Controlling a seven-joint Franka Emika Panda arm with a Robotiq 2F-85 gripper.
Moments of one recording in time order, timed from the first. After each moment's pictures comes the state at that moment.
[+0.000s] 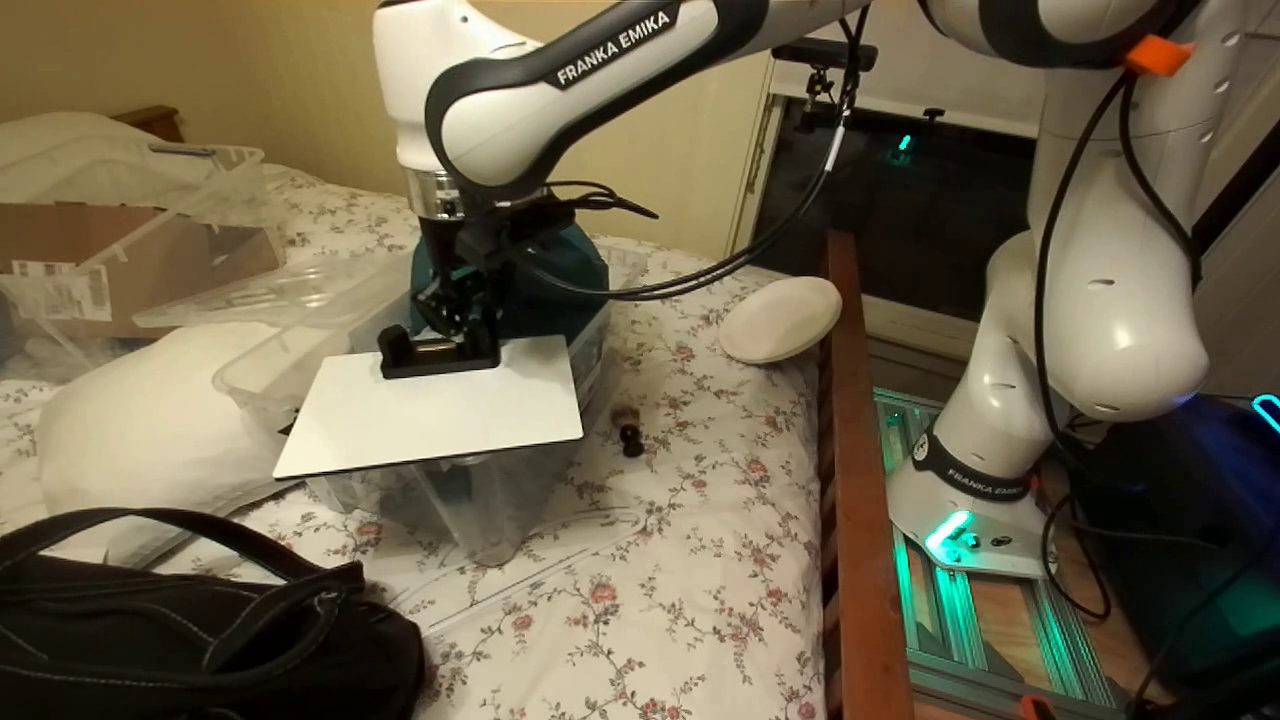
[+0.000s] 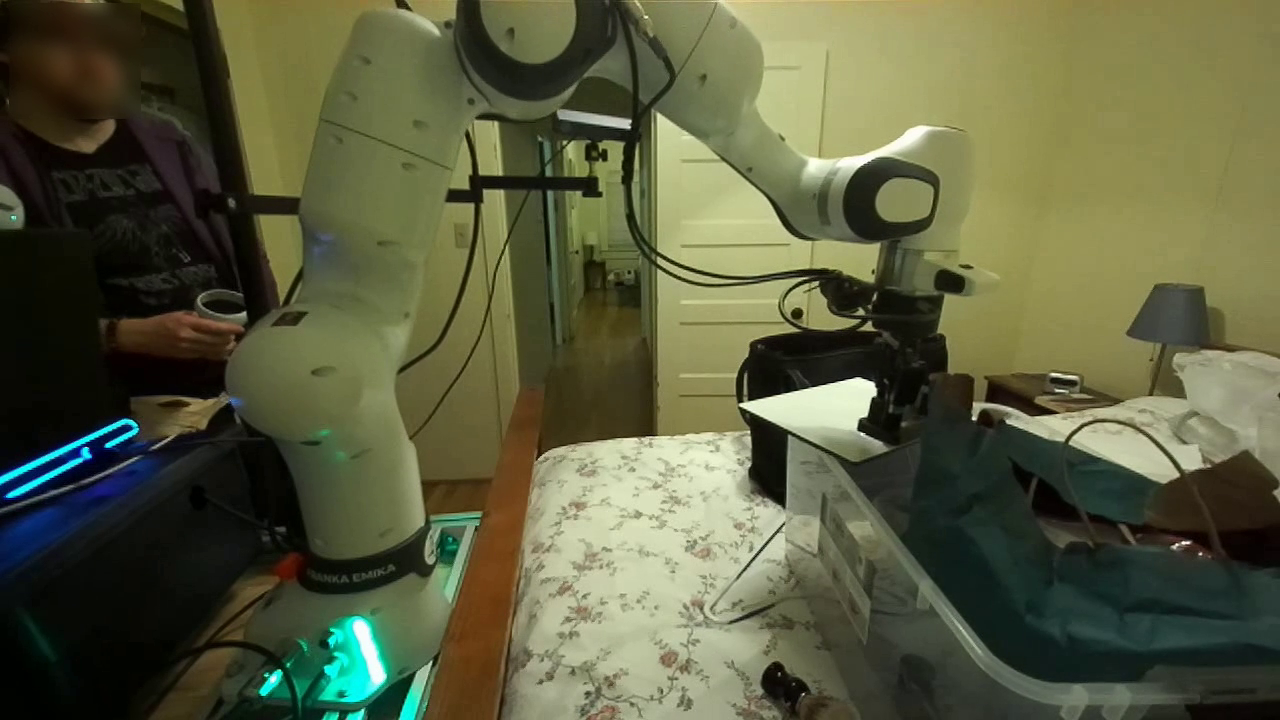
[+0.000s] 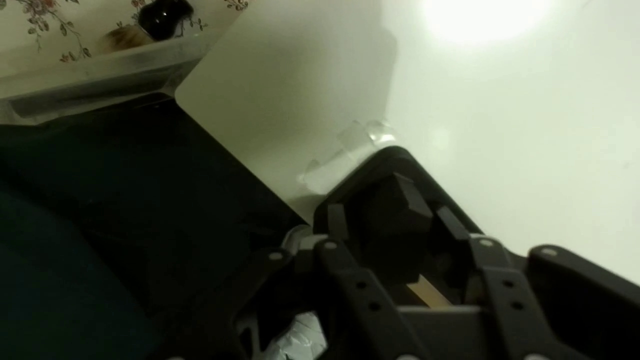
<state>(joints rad) 0.11 0.37 0.02 -1.75 -0.01 2.08 0.45</state>
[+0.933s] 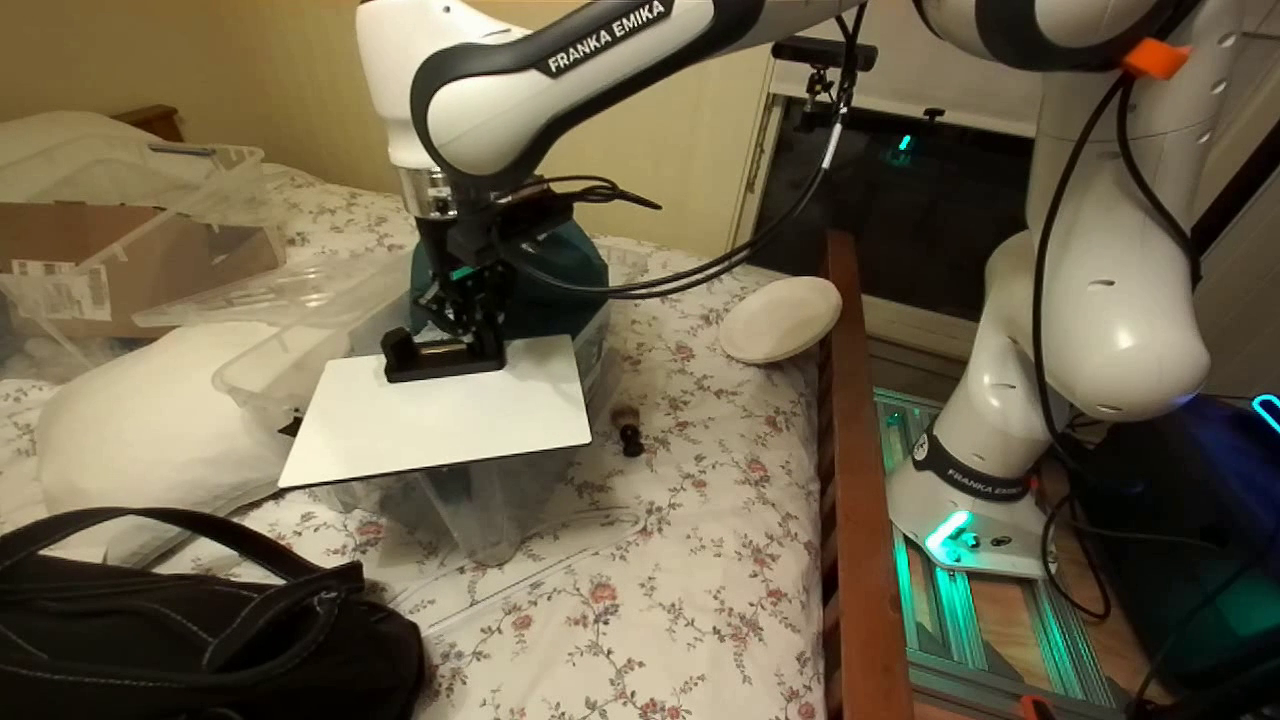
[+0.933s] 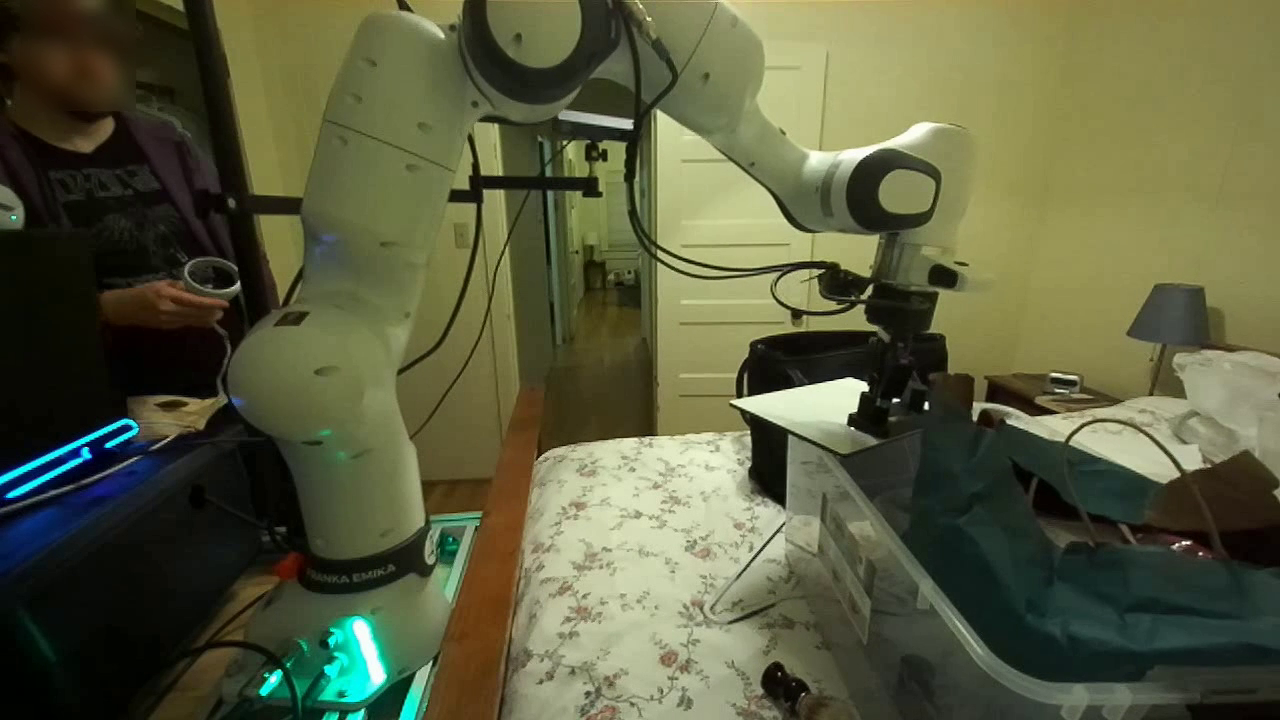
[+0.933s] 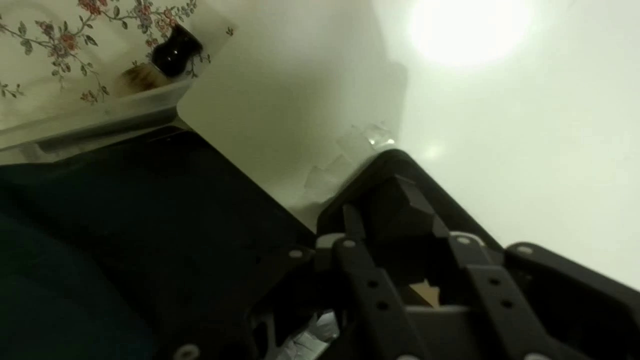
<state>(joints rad) 0.13 0.38 0.02 -1.70 -0.01 1.98 0.51</state>
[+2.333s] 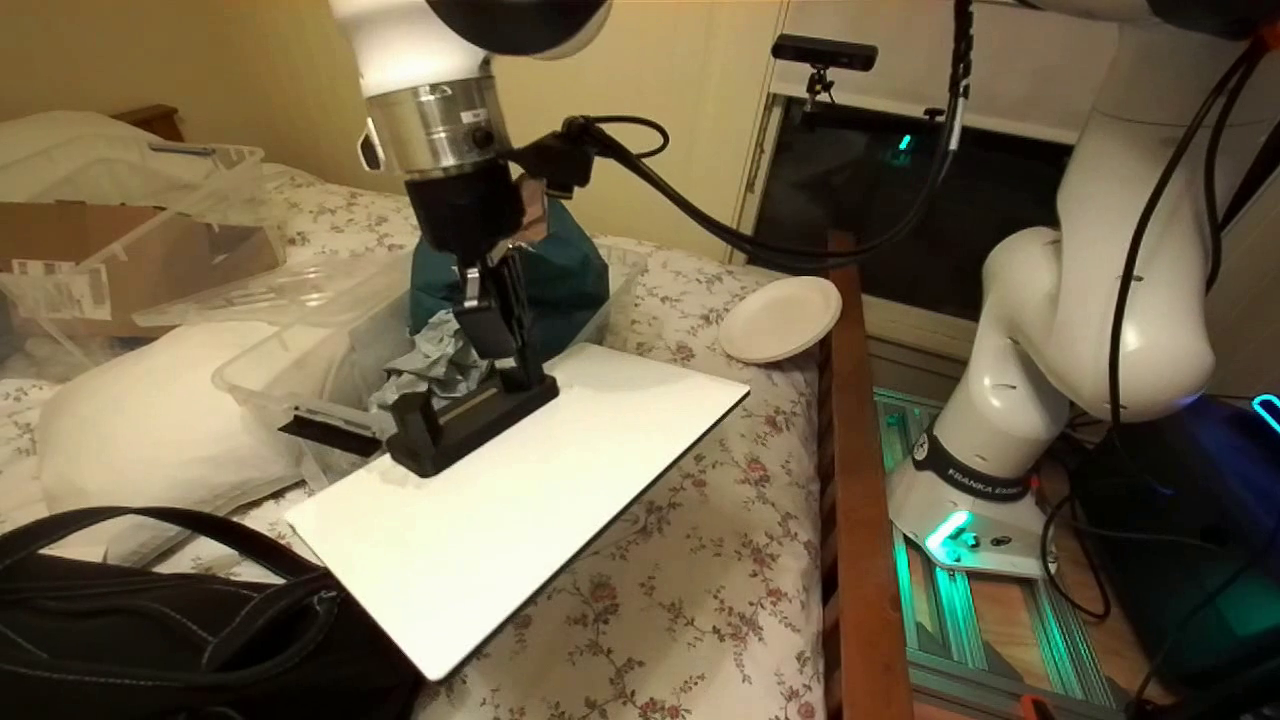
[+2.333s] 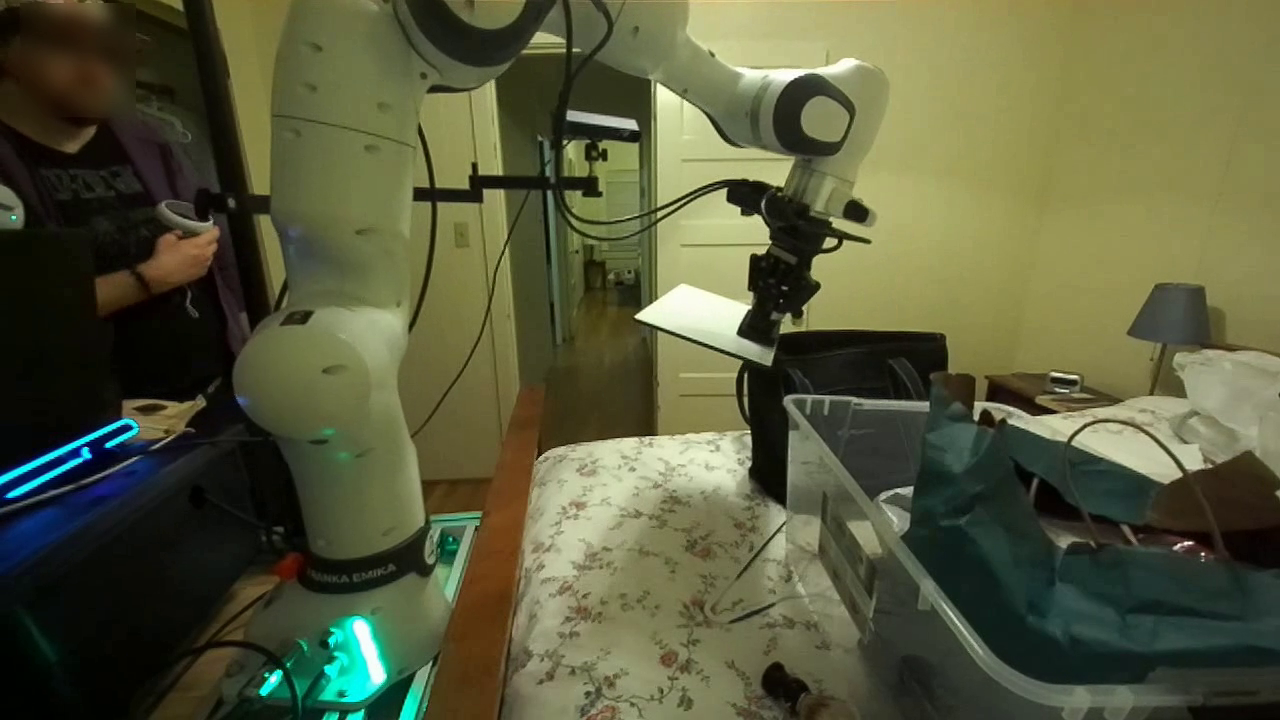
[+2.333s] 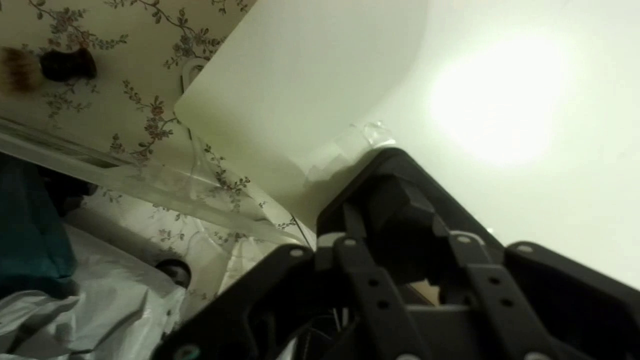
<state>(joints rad) 0.17 0.19 0.18 -1.73 0.17 1.70 -0.01</state>
